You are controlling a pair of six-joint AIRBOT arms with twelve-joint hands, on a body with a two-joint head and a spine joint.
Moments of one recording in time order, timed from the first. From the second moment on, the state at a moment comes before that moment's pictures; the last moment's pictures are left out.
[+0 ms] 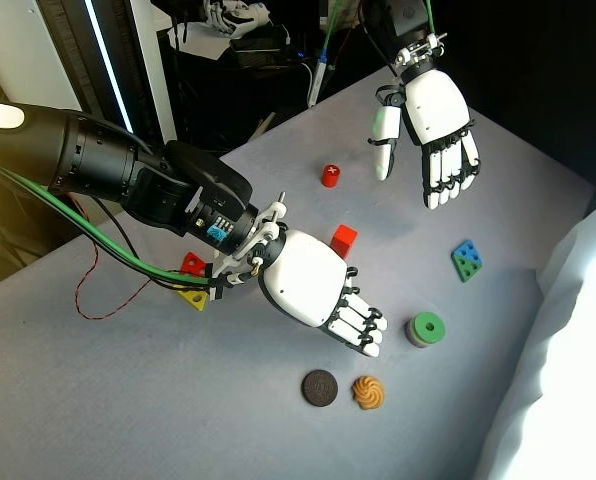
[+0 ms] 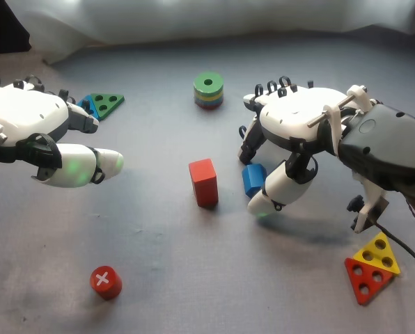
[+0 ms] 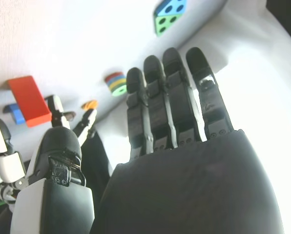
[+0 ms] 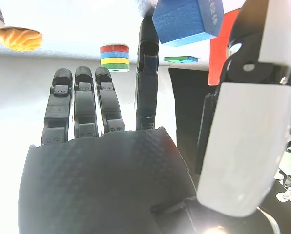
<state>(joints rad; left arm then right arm) 0.30 -0.80 0.82 -1.33 -0.54 2.16 -0.25 -1.35 1.14 1.25 0.55 -2.09</state>
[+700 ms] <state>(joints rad) 0.30 -0.80 0.82 -1.33 -0.55 2.16 -0.24 -1.35 1.14 1.23 0.54 -2.08</state>
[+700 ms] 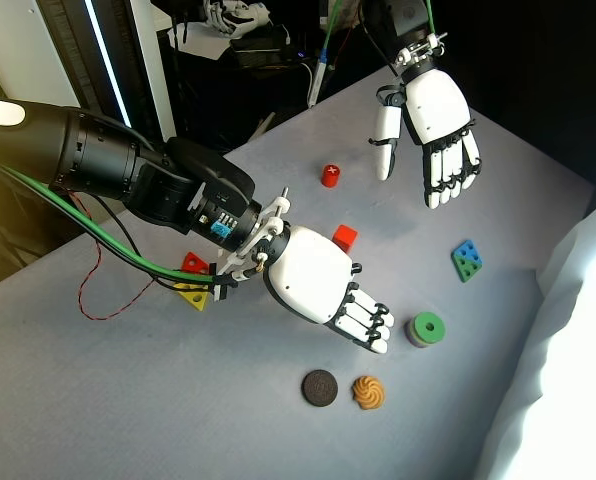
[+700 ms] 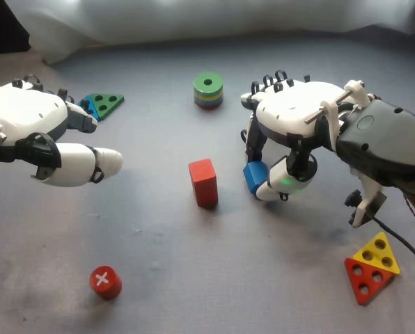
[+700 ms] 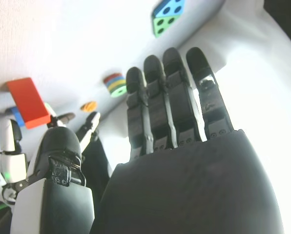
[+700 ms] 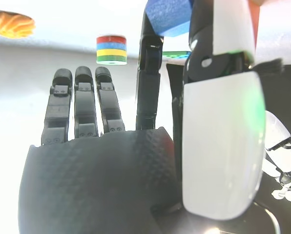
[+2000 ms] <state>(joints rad) 0.29 -0.80 0.82 -1.34 -0.56 2.17 0.02 -1.28 1.13 1.09 0.08 -1.99</state>
